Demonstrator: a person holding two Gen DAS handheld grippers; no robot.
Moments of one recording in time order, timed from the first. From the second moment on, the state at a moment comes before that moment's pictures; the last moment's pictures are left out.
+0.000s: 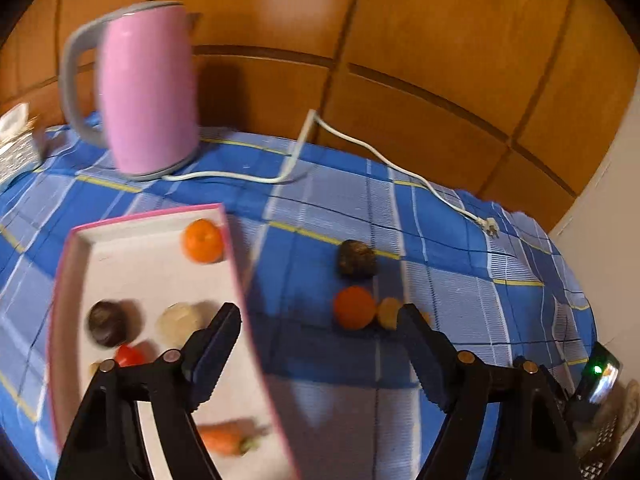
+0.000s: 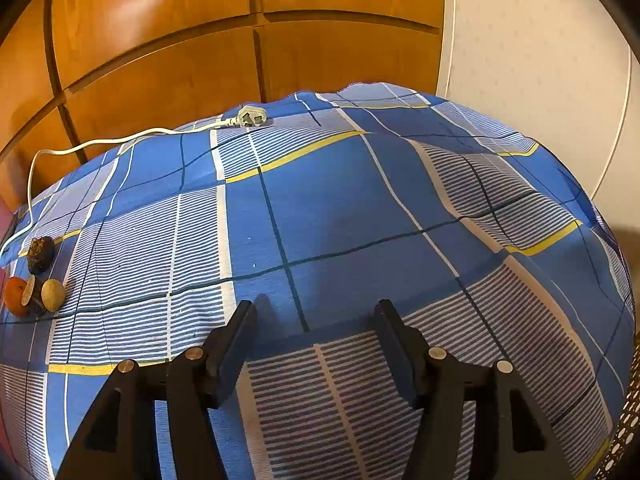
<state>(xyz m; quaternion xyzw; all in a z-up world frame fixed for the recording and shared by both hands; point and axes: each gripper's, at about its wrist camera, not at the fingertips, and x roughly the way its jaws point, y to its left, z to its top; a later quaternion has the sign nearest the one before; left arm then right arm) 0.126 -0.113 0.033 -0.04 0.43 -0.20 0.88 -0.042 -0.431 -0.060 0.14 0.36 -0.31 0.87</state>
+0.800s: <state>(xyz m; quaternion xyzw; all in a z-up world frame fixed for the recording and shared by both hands) 0.224 -0.226 -0.046 0.07 0.50 -0.21 0.84 -0.040 -0.429 -0.061 0.14 0.36 -0.31 0.87</state>
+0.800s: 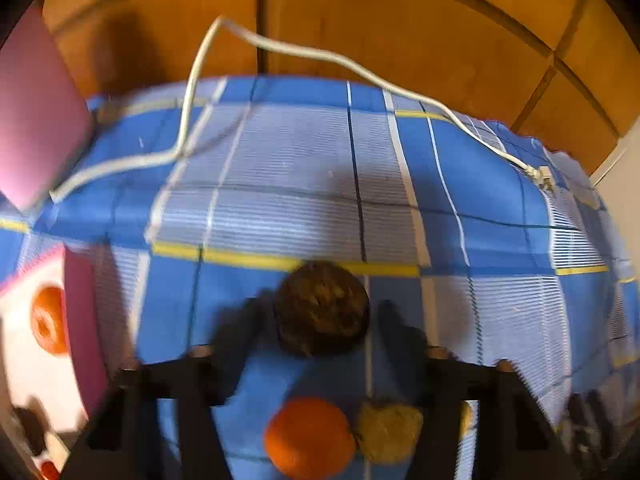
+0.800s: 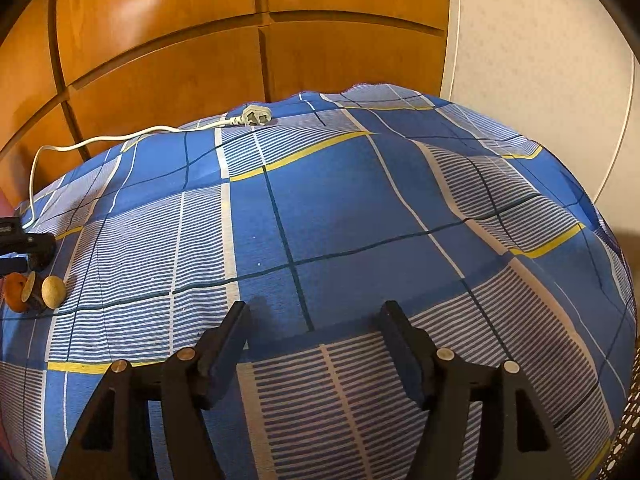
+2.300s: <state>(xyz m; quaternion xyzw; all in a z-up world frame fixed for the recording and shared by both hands) 0.065 0.007 0.016 -0.10 0.41 -0.09 0.90 -0.038 -0.427 -0.061 0.13 0.37 -0.31 0.87</state>
